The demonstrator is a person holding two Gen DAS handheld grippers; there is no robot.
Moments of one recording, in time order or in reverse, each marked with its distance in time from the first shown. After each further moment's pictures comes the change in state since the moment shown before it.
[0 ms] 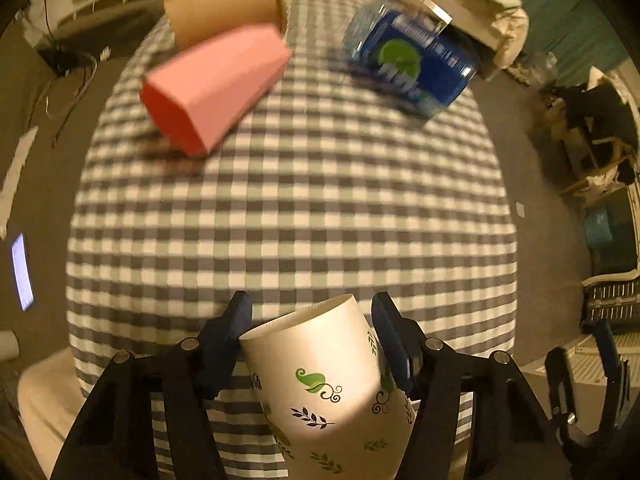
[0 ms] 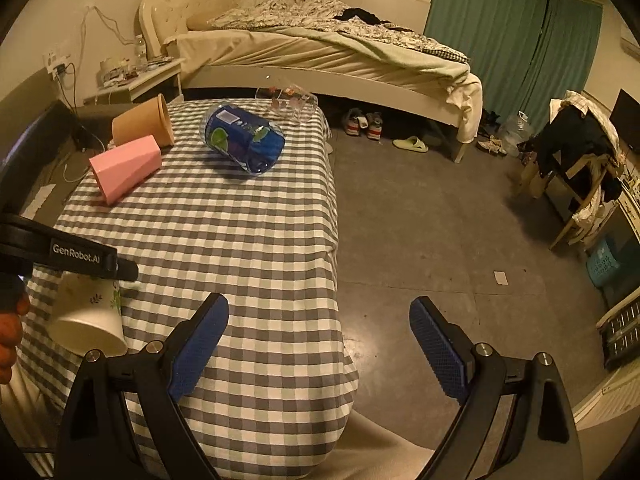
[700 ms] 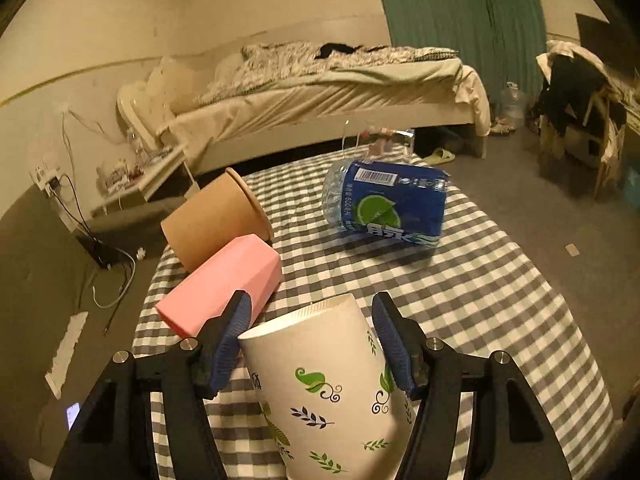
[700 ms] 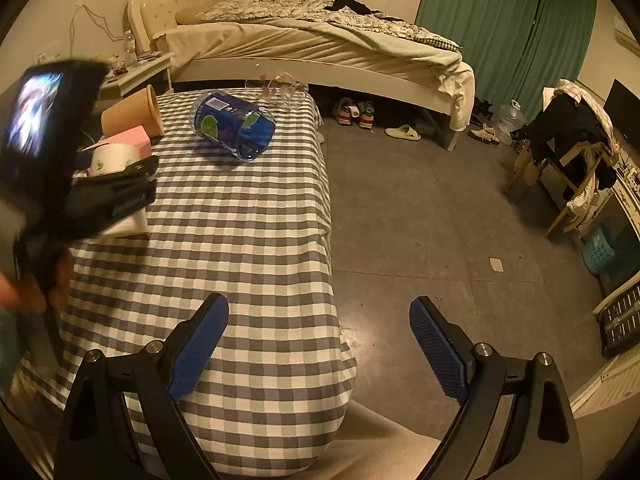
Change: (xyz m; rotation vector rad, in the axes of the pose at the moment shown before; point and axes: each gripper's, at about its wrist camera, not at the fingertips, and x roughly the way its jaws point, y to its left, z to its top) left arm 0.013 -0.036 0.016 0.316 -0.654 0.249; right arm 0.009 0.000 -0.006 0.022 0.039 -0.025
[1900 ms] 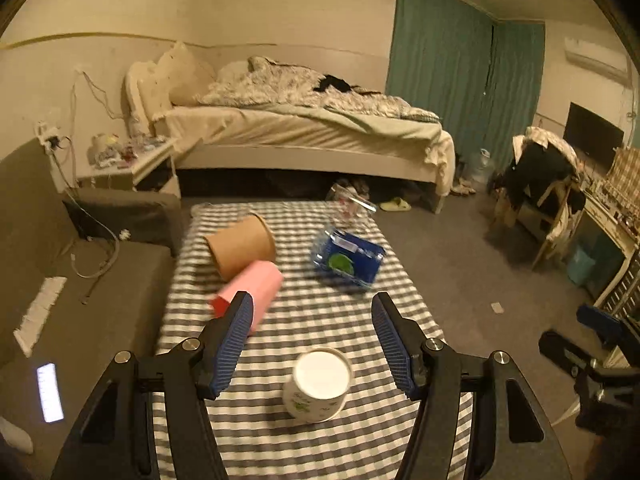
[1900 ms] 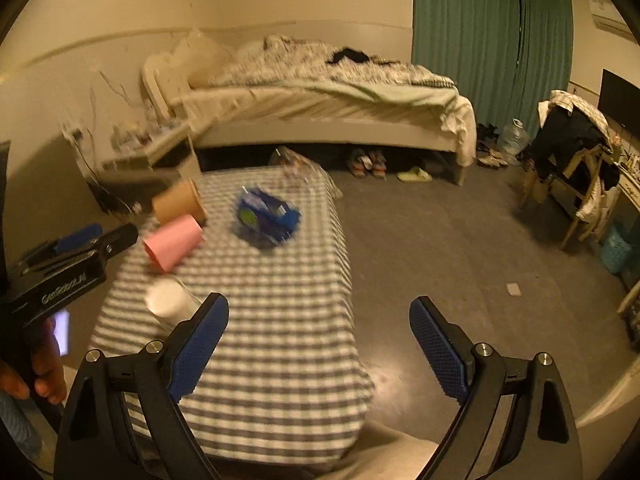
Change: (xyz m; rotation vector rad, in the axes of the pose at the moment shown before) left arm -0.154 0.071 0.027 -0.229 -0.054 -0.201; right arm -0.111 -0.012 0.028 0.096 -0.202 0.119
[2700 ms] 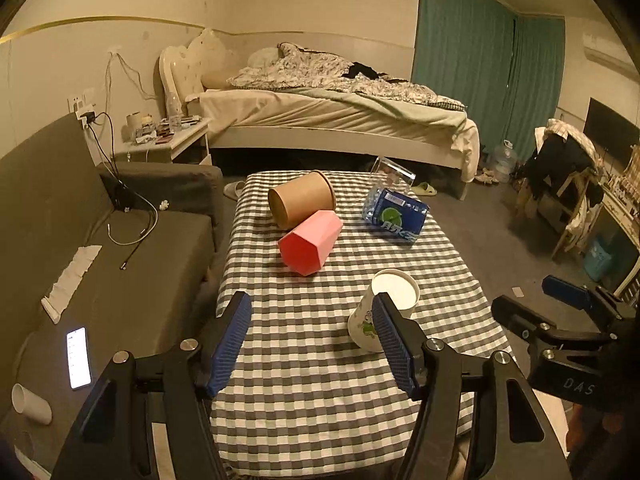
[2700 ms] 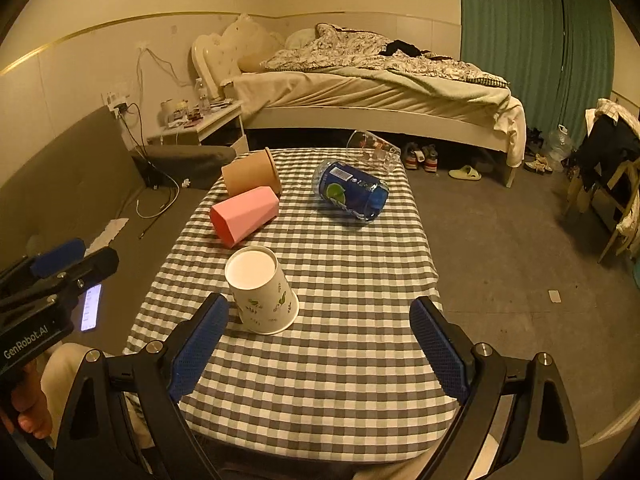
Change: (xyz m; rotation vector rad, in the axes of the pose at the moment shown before) left arm -0.035 0.052 -0.060 -0.029 0.052 0.077; right arm 0.031 0.080 -0.034 -0.080 0.045 0.130
